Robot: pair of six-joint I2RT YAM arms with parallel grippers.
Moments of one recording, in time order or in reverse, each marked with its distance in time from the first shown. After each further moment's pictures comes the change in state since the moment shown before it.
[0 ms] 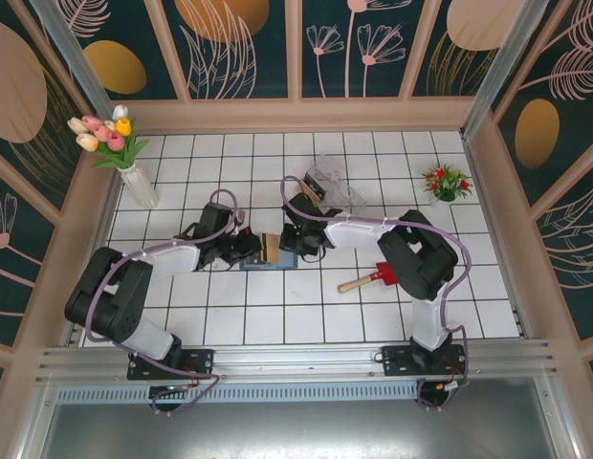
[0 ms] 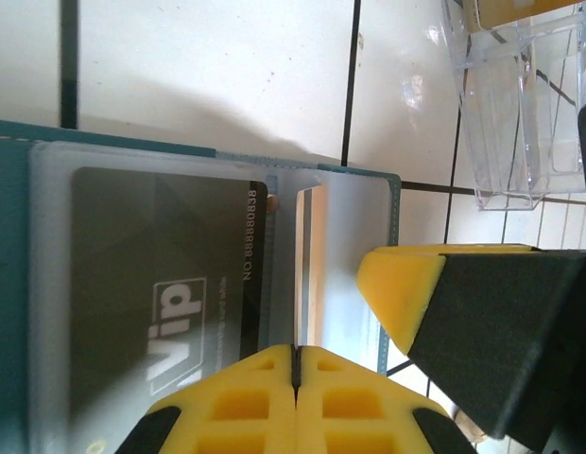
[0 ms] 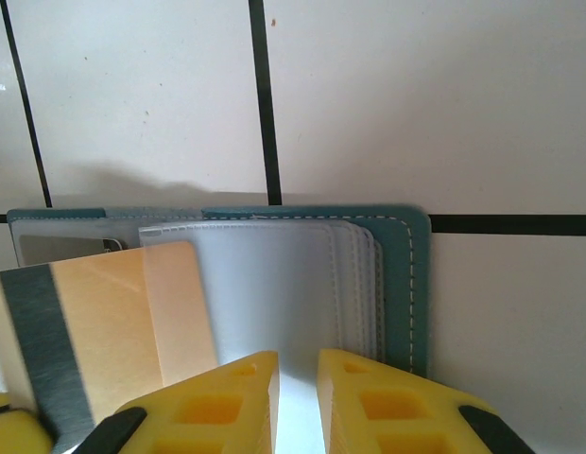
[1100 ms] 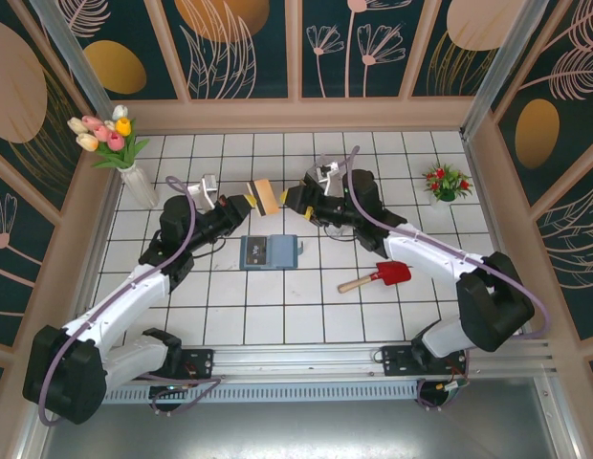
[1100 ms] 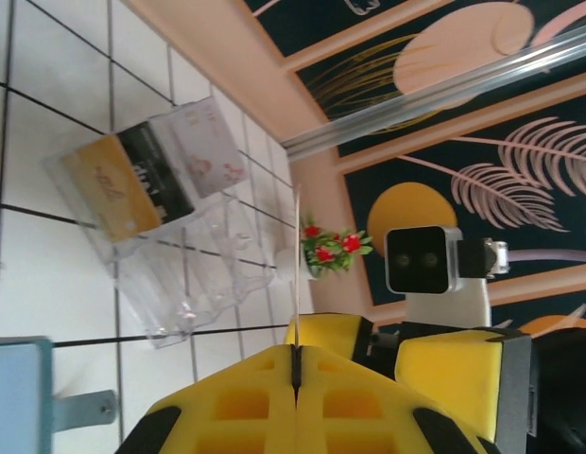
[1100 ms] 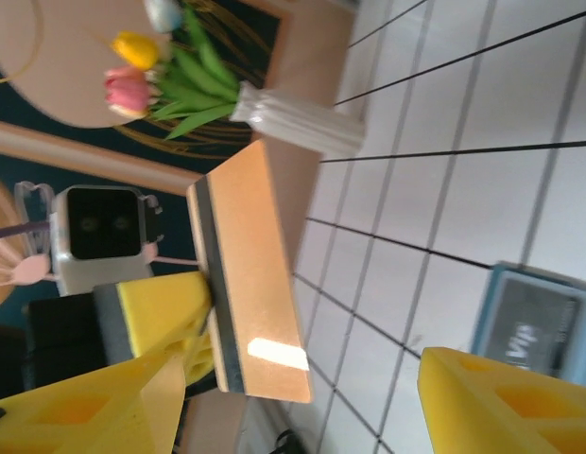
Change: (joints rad) left arm 0.000 -0.442 -0.038 0.310 -0.022 -0.336; right arm -0.167 -0.489 -0.291 0.606 -0.443 0.124
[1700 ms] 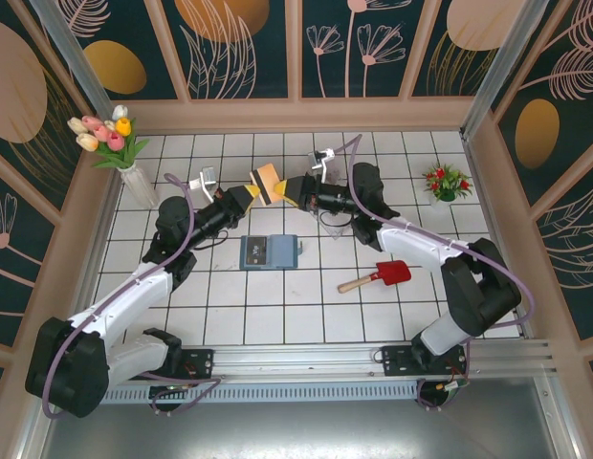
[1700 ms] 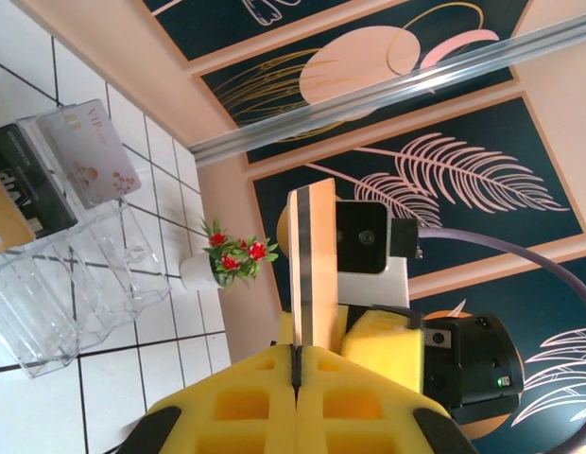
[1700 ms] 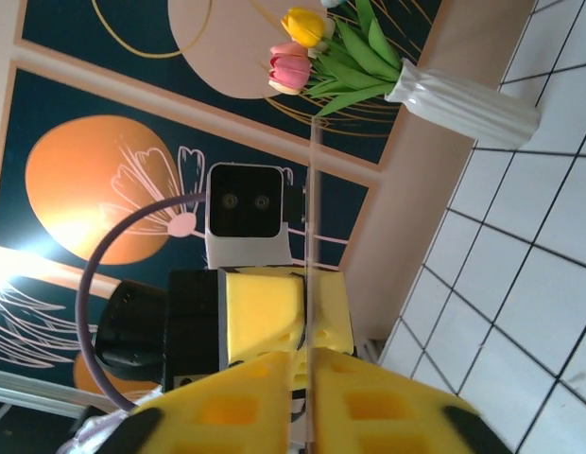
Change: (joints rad) left arm 0.000 0.039 -0.012 0.243 0.061 -0.158; right arm -0.036 0.103 0.044 0.359 -0.225 0.183
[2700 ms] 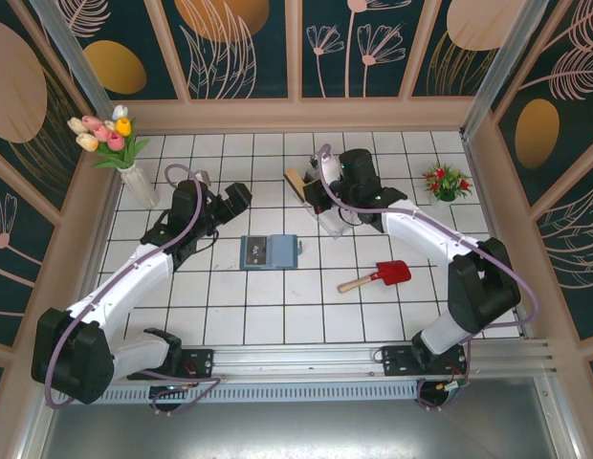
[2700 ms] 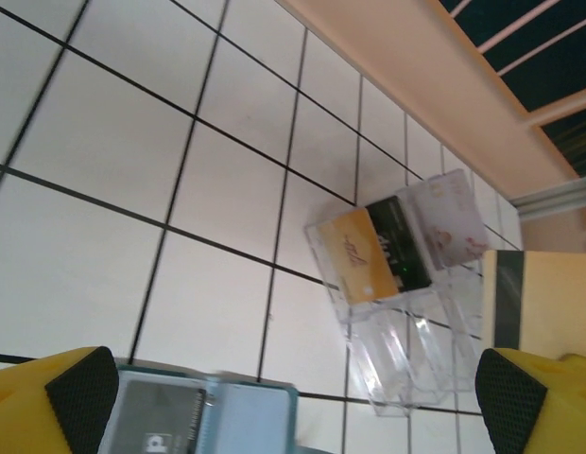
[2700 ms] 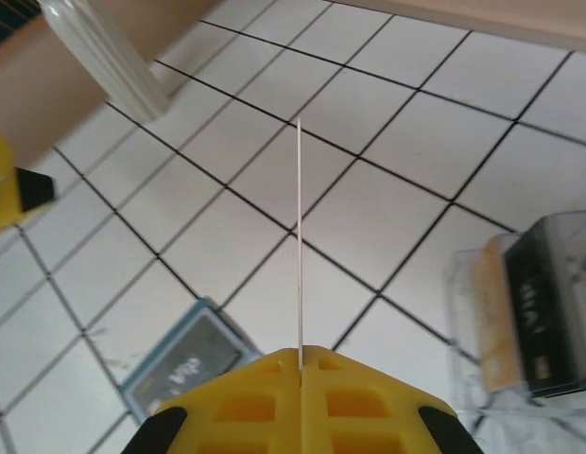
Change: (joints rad) left arm 0.015 0.074 0.201 -0.703 -0.454 0.414; right arm -0.046 0.019 0.207 -0.805 0.454 -1.155
